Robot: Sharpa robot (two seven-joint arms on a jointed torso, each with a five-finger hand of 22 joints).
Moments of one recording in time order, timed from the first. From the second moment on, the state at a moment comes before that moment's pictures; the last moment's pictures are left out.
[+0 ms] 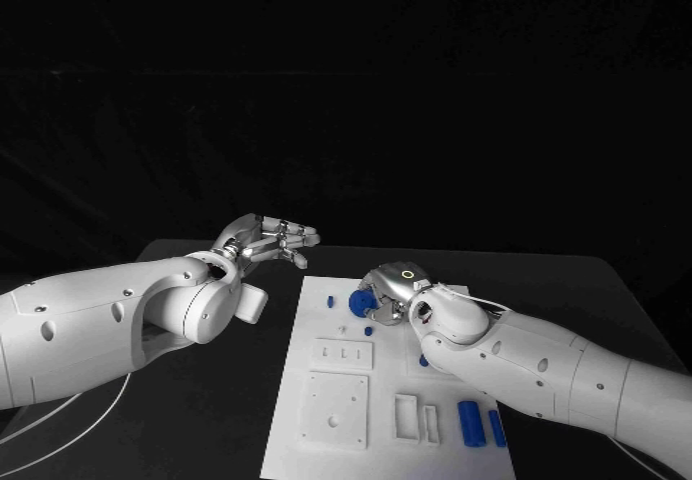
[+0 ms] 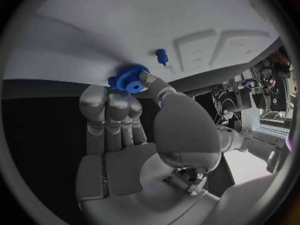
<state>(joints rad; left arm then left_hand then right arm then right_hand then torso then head) 1.52 -0.83 -0.23 1.51 -0.12 -0.43 0.27 1.40 0.03 -0.07 -0.07 0.26 1.09 0.12 0.07 0.07 1.21 0.08 0.06 0.06 1.24 0.01 0.60 0.21 0.07 0.99 -0.01 0.61 0.58 1.16 -0.46 0.04 1.15 -1.86 -0.37 -0.23 1.23 -0.17 0.41 -0.14 0.36 0.99 0.10 0.06 0.06 1.27 -0.01 1.09 1.16 1.44 -0.08 1.06 0.93 0.08 1.47 -0.10 0.84 1.31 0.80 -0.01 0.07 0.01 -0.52</state>
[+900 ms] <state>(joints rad) 1.52 -0.83 -0.23 1.51 -0.12 -0.42 0.27 1.40 0.03 -0.07 -0.06 0.26 1.09 0.12 0.07 0.07 1.21 0.08 0.06 0.06 1.24 0.01 0.60 0.21 0.07 0.99 -0.01 0.61 0.58 1.17 -0.49 0.04 1.16 -1.77 -0.34 -0.20 1.17 -0.16 0.49 -0.15 0.51 1.03 0.10 0.06 0.06 1.27 -0.01 1.09 1.16 1.44 -0.08 1.06 0.93 0.08 1.47 -0.10 0.84 1.31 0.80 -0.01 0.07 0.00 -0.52</state>
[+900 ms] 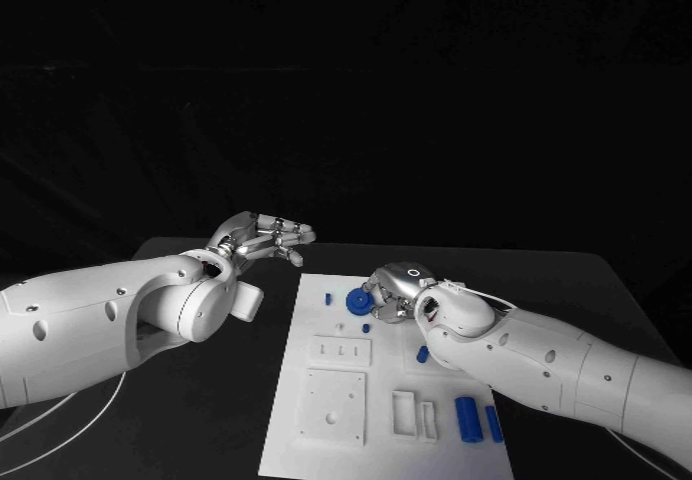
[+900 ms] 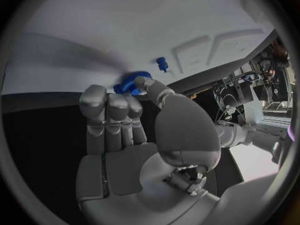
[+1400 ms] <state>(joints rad) 1.52 -0.84 -0.23 1.51 -0.12 -0.42 0.27 1.40 0.03 -0.06 -0.06 0.26 1.09 0.12 0.07 0.07 1.21 0.09 0.06 0.06 1.24 0.01 0.60 0.21 0.07 1.00 0.00 0.60 0.58 1.17 -0.51 0.04 1.17 -1.73 -0.31 -0.19 1.06 -0.10 0.83 -0.26 0.67 1.05 0.10 0.06 0.06 1.25 -0.01 1.09 1.17 1.43 -0.09 1.06 0.95 0.08 1.47 -0.11 0.89 1.31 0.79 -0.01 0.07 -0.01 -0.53</state>
